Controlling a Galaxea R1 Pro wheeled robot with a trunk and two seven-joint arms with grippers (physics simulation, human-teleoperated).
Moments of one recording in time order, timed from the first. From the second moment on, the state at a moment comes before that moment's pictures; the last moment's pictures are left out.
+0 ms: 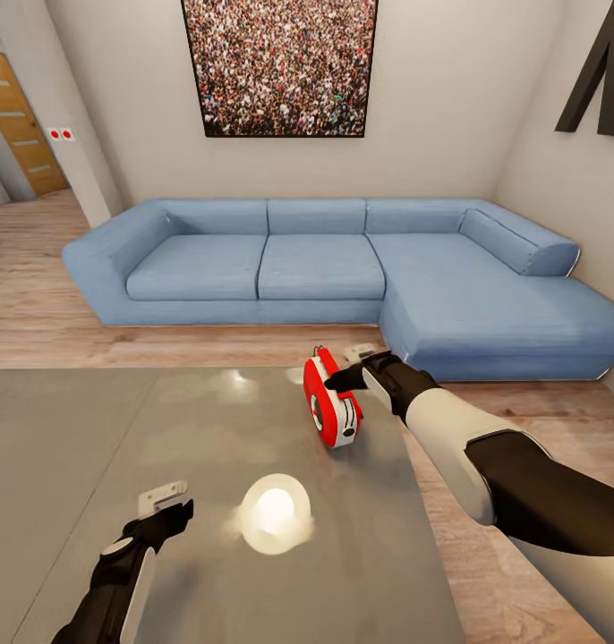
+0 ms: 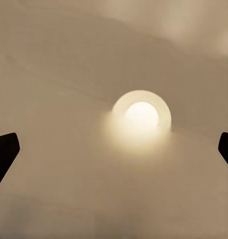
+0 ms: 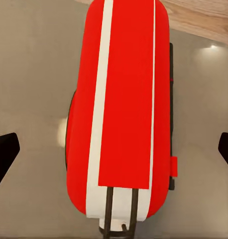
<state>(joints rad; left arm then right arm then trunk) -0.28 -0.10 0.29 -1.19 0.00 0.45 0.07 -1.30 0.16 0.21 -0.17 0.01 0.48 0.17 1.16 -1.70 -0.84</state>
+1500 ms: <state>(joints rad) -0.28 -0.10 0.29 -1.17 0.00 0.44 0.07 -1.30 0.15 0.21 -0.18 0.02 0.49 0.17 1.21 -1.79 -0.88</state>
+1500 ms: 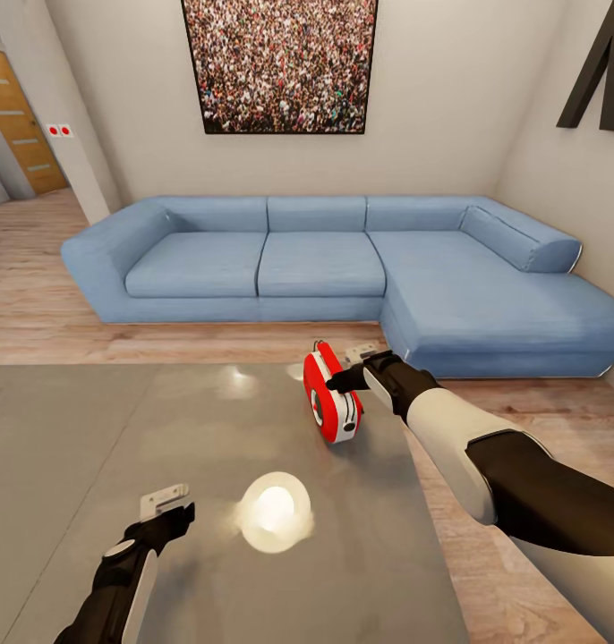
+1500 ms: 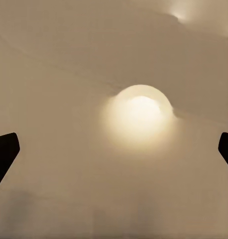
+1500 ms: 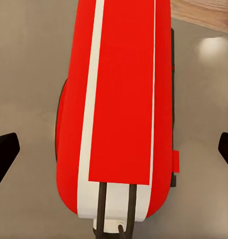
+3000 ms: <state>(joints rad) -0.28 -0.10 0.29 -1.15 0.00 0.44 0.08 -1.30 0.15 0.21 -0.18 0.02 0.49 0.17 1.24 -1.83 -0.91</state>
